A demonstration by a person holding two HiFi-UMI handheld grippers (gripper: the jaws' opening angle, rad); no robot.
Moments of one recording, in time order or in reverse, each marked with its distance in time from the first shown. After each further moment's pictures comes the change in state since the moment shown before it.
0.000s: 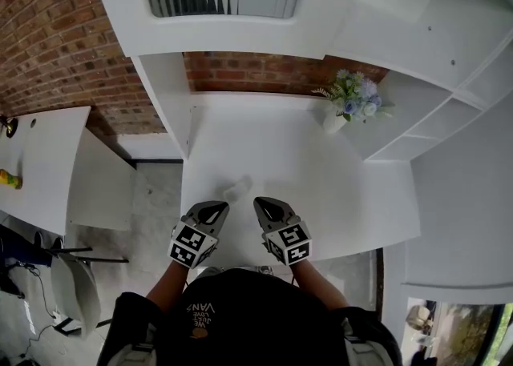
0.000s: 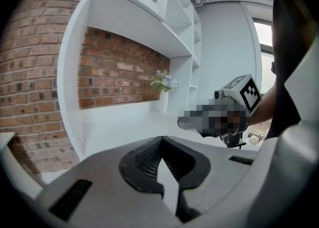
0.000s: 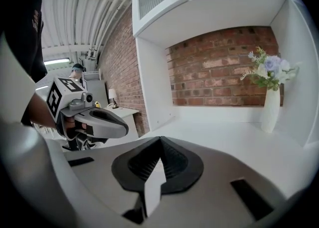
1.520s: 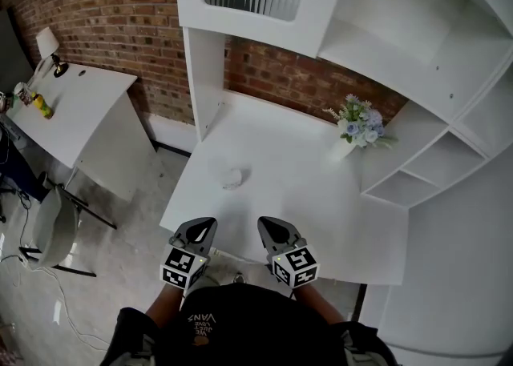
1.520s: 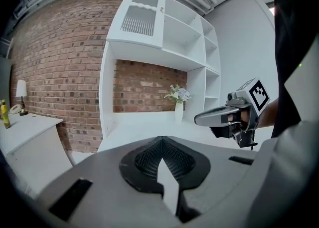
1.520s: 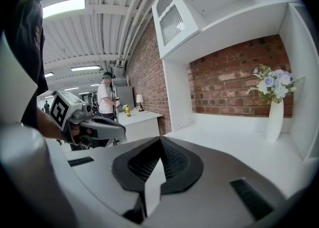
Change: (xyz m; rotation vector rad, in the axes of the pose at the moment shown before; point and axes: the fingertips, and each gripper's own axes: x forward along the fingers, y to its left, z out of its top) left arm -0.067 -0.122 -0.002 -0.139 -0.151 0.436; right arm -0.135 0.016 -0.009 -0.116 -0.055 0.276
